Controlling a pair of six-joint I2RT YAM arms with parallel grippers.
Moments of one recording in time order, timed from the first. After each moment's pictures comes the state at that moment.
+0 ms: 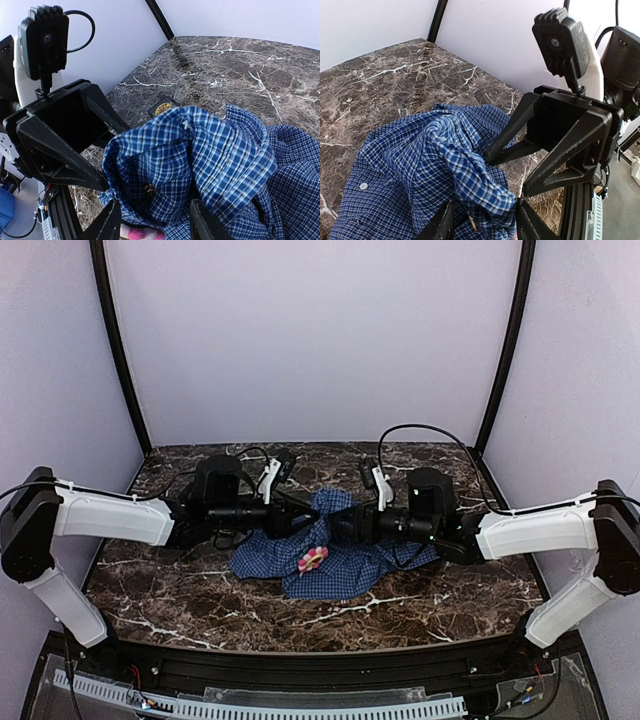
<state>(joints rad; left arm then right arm) -0.81 1.60 0.89 0.41 0.40 -0.26 0.85 1.46 0.73 0.45 -0.23 0.42</state>
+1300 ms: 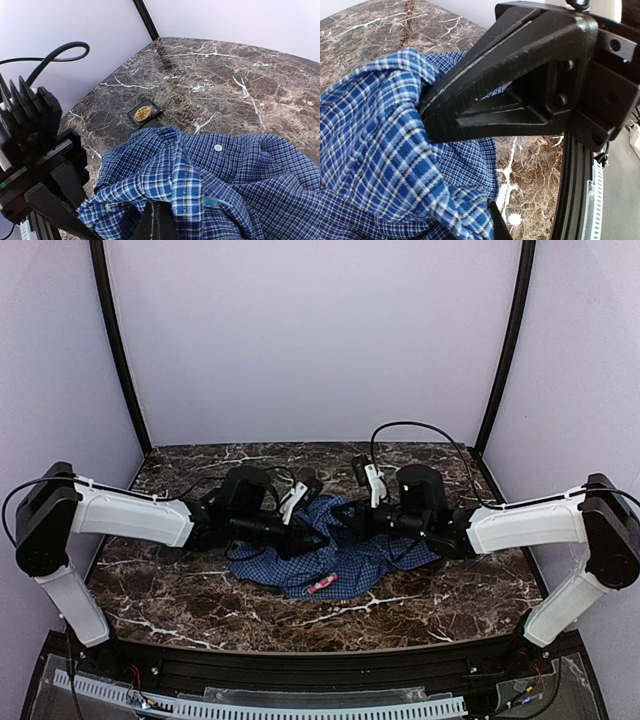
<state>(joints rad) -0.88 1.71 0.98 0.22 0.43 -0.20 0.84 1.53 0.78 0.43 -0.15 0.35</state>
